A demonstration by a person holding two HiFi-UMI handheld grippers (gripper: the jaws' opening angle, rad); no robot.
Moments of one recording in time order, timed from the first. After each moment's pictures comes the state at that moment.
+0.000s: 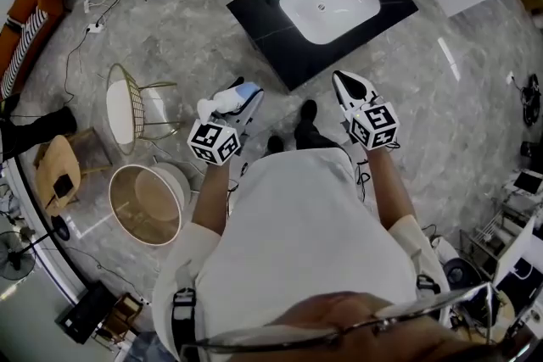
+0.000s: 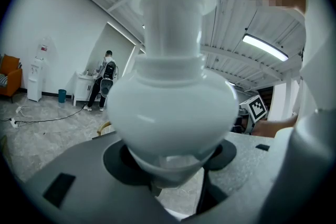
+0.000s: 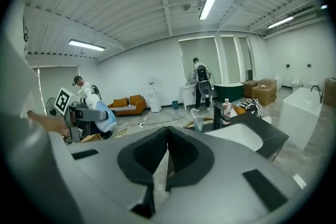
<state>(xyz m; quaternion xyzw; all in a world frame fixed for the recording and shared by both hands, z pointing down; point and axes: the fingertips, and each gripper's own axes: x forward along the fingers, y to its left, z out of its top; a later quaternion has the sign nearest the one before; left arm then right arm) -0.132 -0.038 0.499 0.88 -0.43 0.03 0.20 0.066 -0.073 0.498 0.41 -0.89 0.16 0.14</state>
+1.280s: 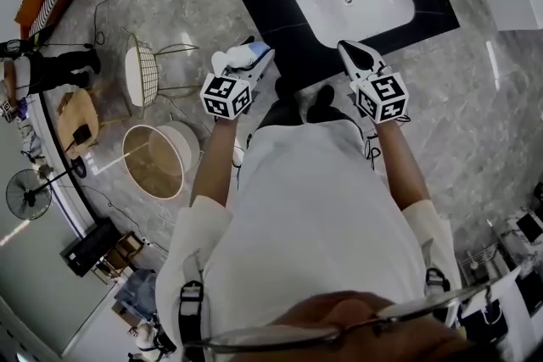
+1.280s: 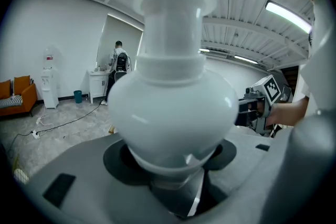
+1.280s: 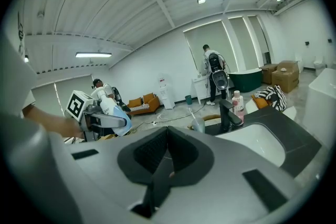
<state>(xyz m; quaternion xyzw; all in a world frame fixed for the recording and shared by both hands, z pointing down) -0.076 -0.208 0.559 0.83 -0.50 0.14 0.21 0.099 -0.239 0.547 0.31 -0.92 0.21 0.14</state>
